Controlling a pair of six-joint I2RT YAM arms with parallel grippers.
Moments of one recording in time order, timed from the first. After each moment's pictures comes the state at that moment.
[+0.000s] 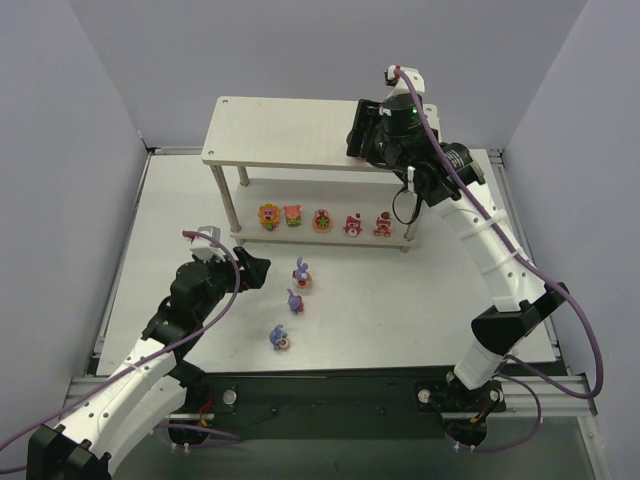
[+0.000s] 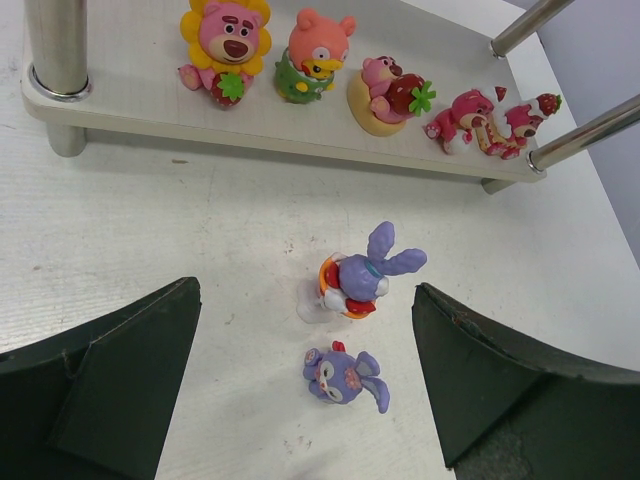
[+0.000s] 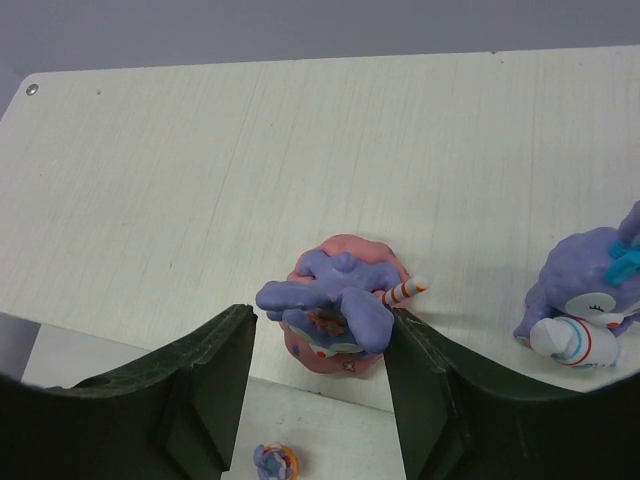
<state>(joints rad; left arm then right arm) -0.45 0.68 0.40 0.03 -0.05 -0.56 0.60 1.67 2.05 -0.76 0.33 0.40</state>
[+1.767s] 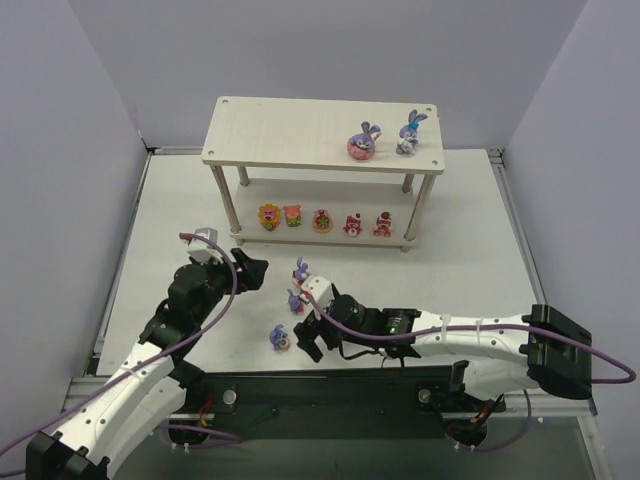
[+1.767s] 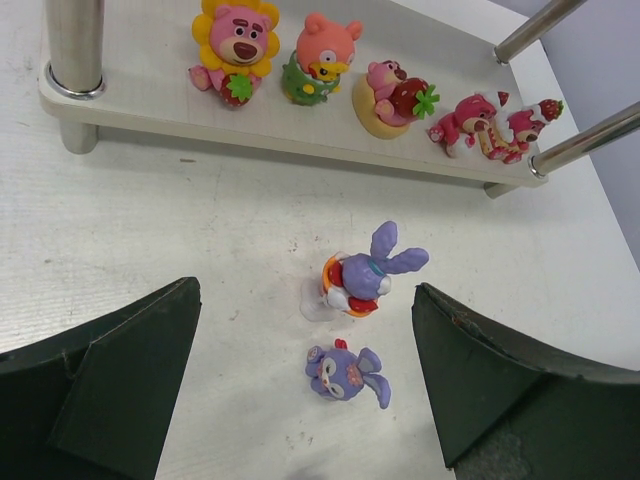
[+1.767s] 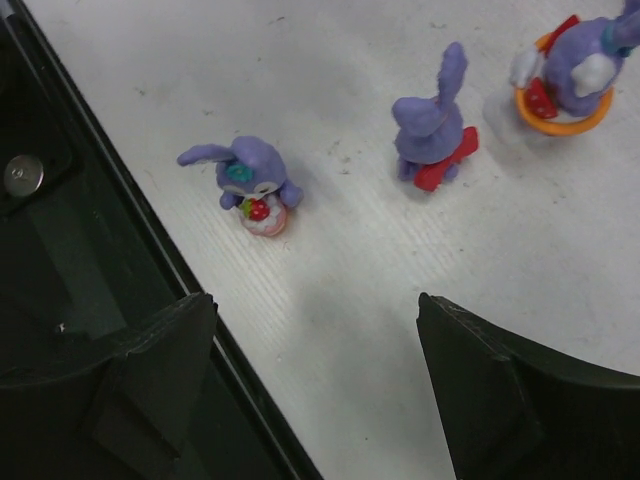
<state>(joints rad) -0.46 0.64 0.40 -0.01 -0.07 -0.57 1.23 1.28 0.67 -0.01 0.16 0.24</state>
